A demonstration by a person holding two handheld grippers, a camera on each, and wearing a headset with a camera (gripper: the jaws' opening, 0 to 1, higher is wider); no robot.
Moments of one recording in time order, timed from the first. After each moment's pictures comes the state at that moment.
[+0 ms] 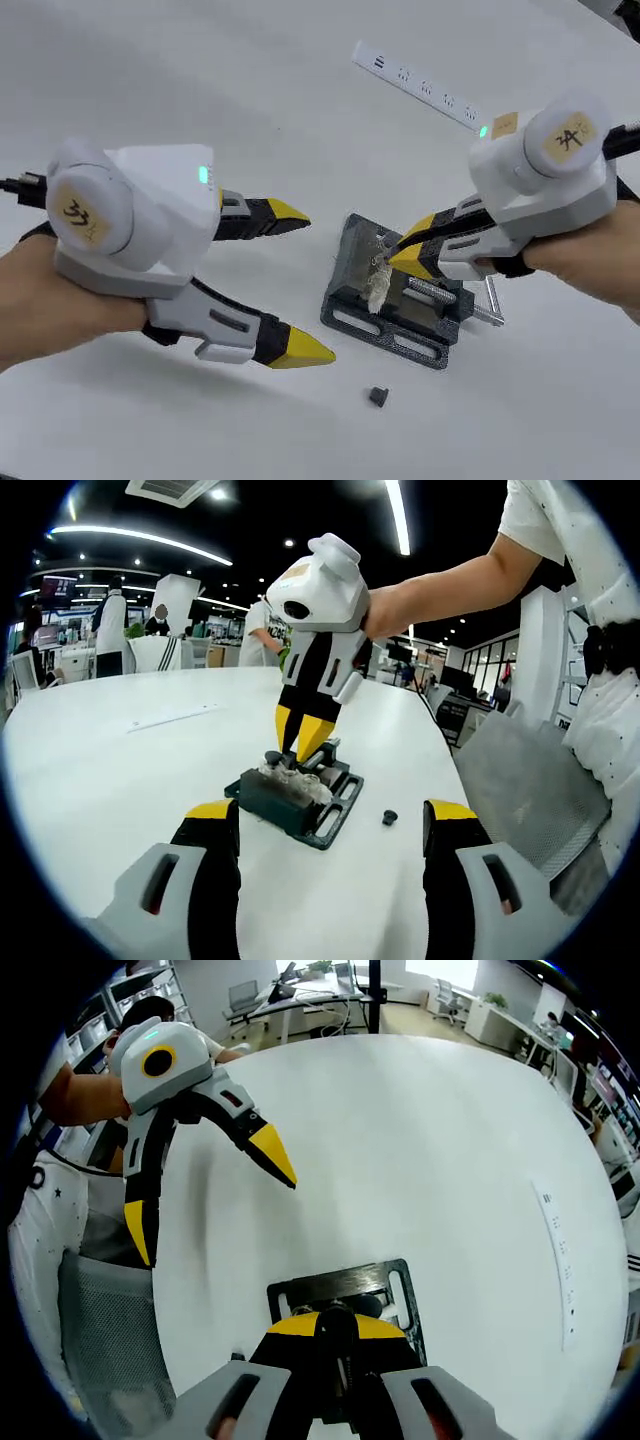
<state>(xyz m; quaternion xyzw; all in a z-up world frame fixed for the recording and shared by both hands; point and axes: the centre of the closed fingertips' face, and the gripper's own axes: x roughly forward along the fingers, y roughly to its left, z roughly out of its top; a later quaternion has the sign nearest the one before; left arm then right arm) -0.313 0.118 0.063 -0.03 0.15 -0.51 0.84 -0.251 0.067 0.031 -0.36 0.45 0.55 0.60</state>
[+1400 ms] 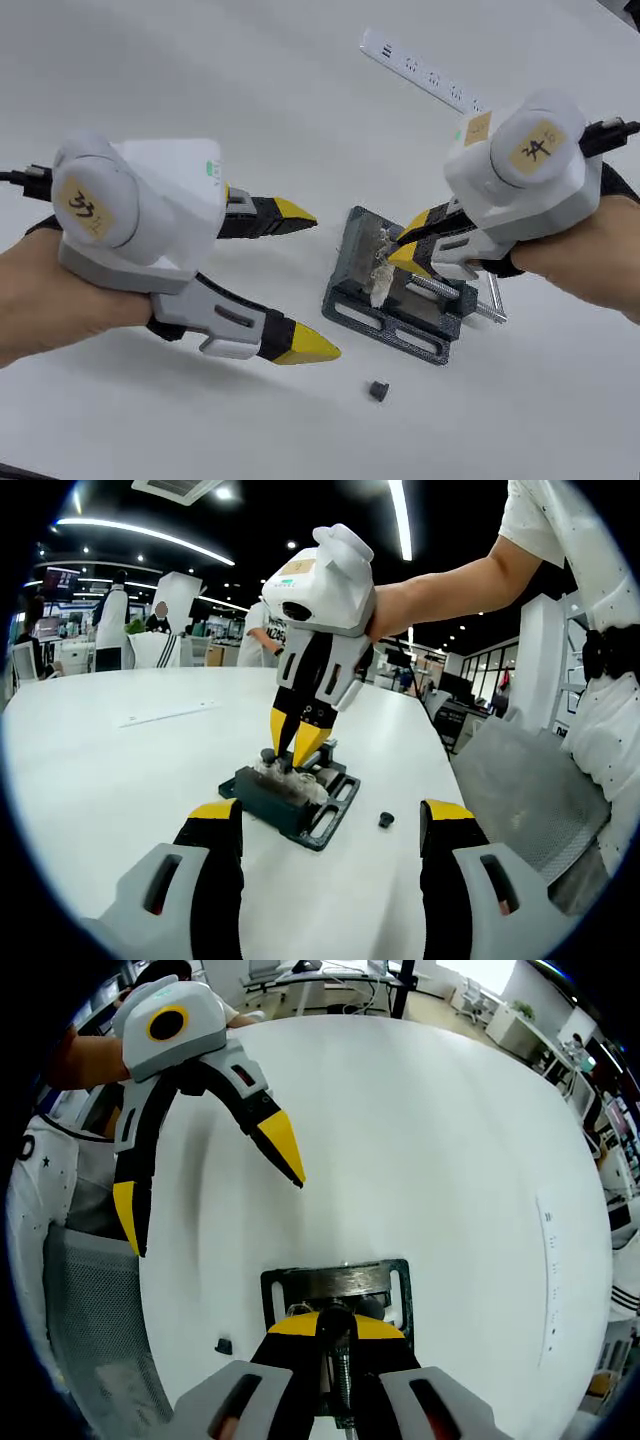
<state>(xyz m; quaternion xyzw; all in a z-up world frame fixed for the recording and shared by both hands) -0.314 0.114 0.060 -0.05 0.15 -0.52 0.84 -0.253 0.069 0.026 -0.44 0.44 0.54 0.56</state>
